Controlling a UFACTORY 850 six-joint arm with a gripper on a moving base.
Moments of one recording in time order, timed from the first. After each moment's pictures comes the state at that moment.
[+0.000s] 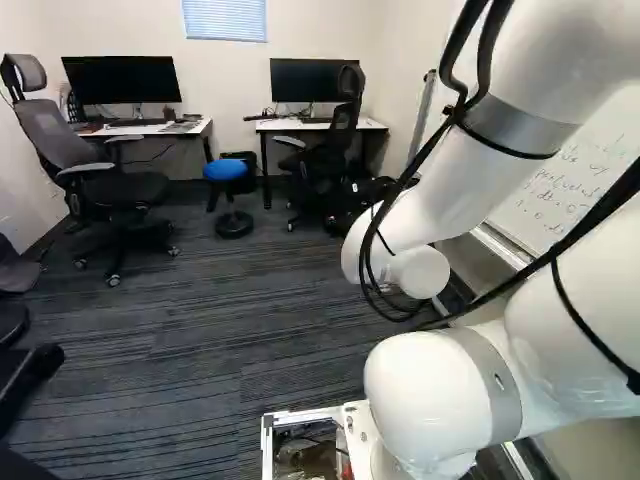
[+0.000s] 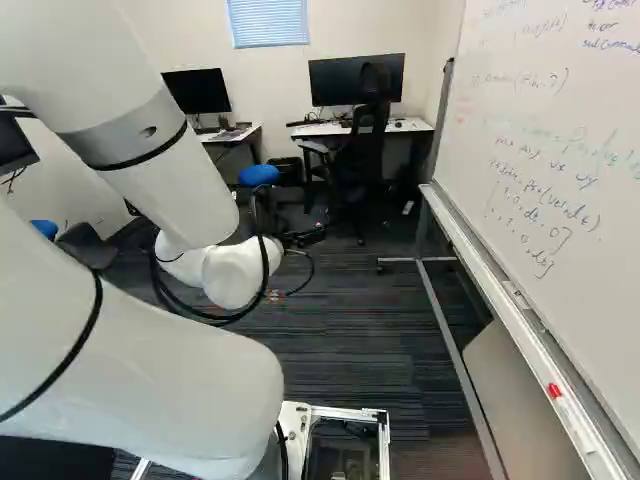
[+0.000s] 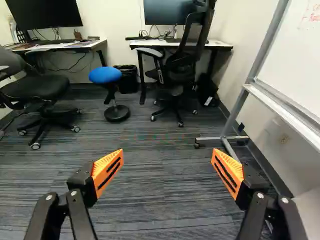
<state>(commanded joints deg) 0.0 16.0 -5.0 0.0 50.0 0.0</state>
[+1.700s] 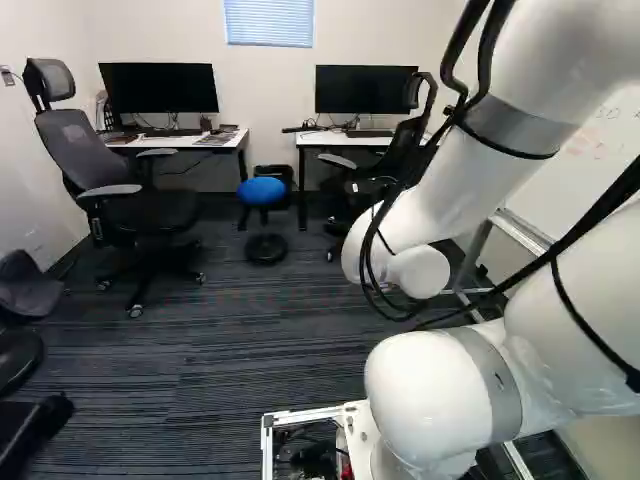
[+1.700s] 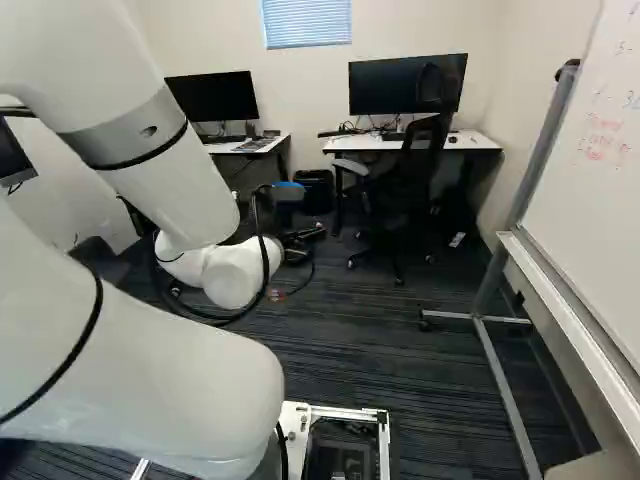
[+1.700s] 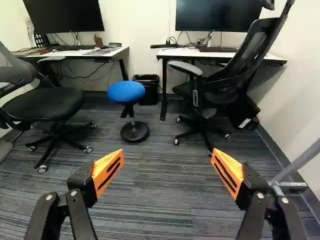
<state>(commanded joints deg) 0.0 16.0 -5.0 0.0 50.0 0.0</state>
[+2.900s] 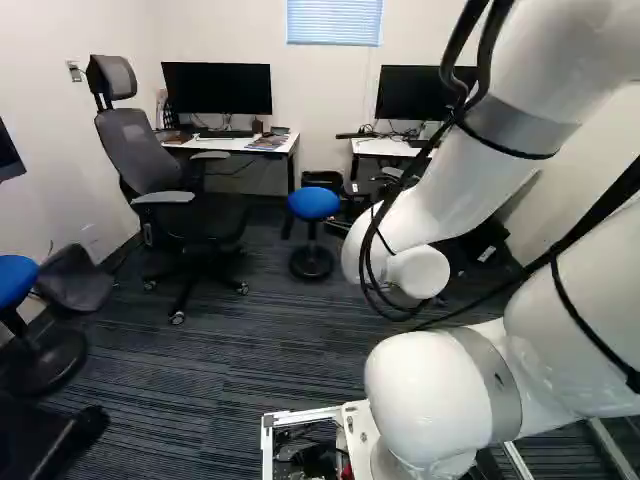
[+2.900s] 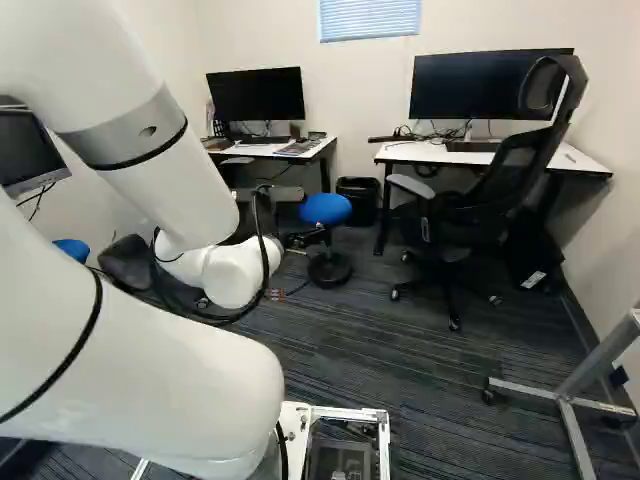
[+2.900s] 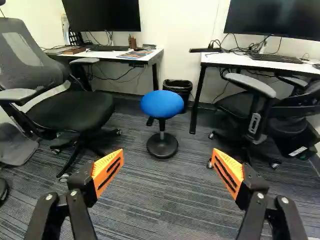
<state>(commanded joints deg) 0.0 16.0 -5.0 0.0 50.0 0.0</state>
